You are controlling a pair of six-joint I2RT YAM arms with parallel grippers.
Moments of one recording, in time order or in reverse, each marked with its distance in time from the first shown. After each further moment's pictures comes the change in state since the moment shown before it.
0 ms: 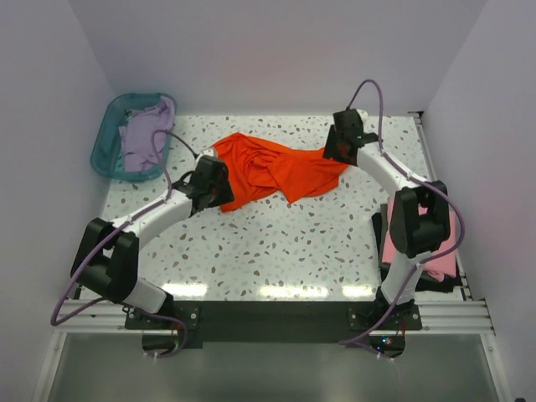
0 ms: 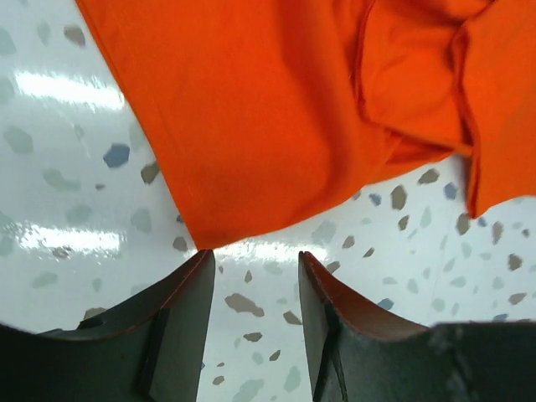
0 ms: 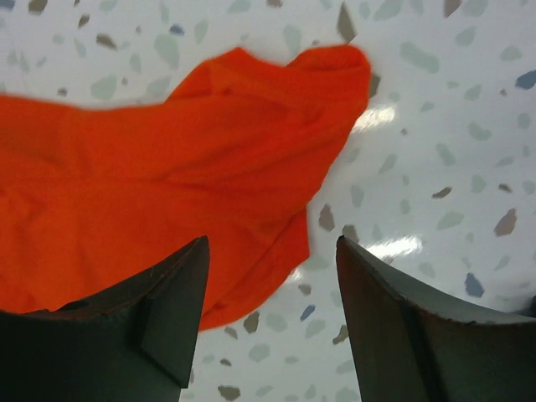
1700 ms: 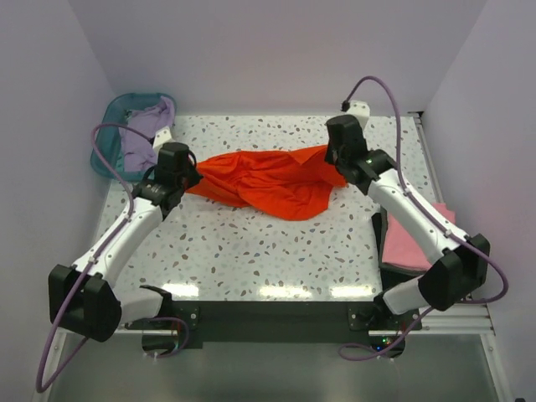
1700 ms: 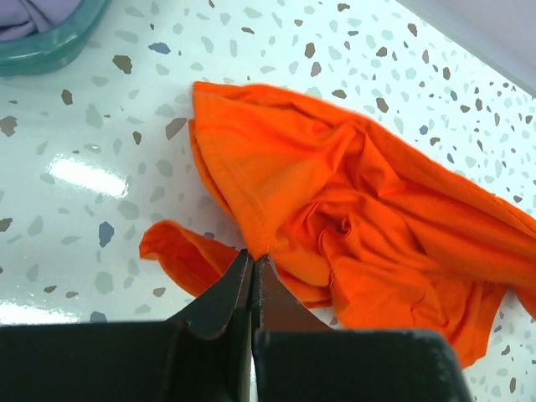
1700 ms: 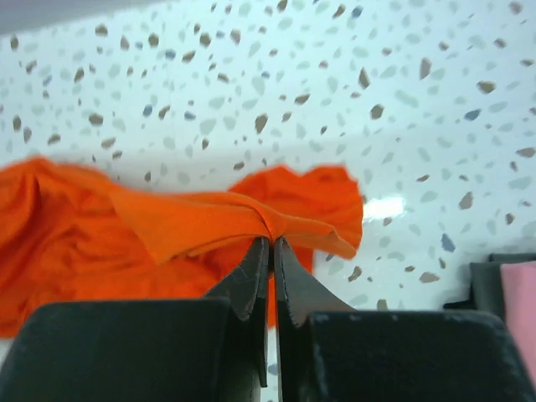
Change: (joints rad) left arm 0.121 -0.238 0.011 -0.031 -0.139 -0.025; right arm 0.292 -0.399 -0.164 -0.037 0.208 0.020
